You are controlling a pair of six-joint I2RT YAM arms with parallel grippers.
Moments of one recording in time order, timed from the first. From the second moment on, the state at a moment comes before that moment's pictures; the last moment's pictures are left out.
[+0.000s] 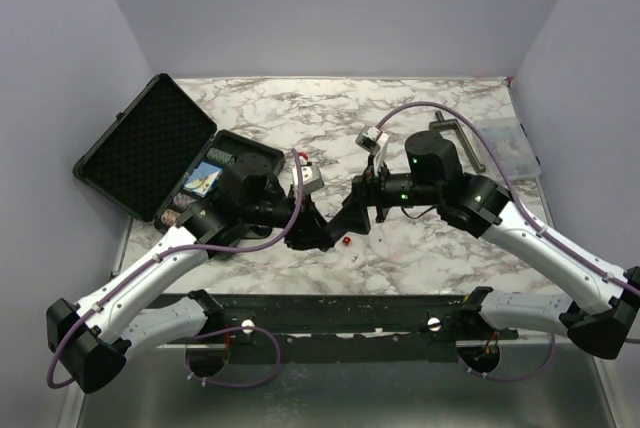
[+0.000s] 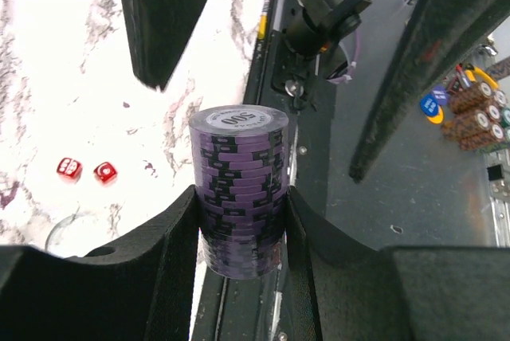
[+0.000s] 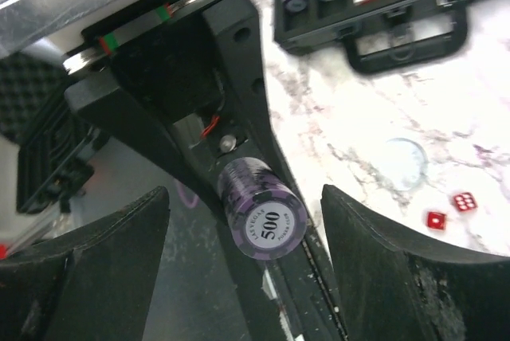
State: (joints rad) left arm -0.72 0.97 0.89 -0.36 0.82 -0.09; right arm 0.84 1.15 1.18 -0.46 -0.56 0.33
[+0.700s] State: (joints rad) left arm -0.72 1.07 0.91 -0.42 0.20 -0.34; right arm 0.84 1.05 1.18 -0.54 0.17 0.42
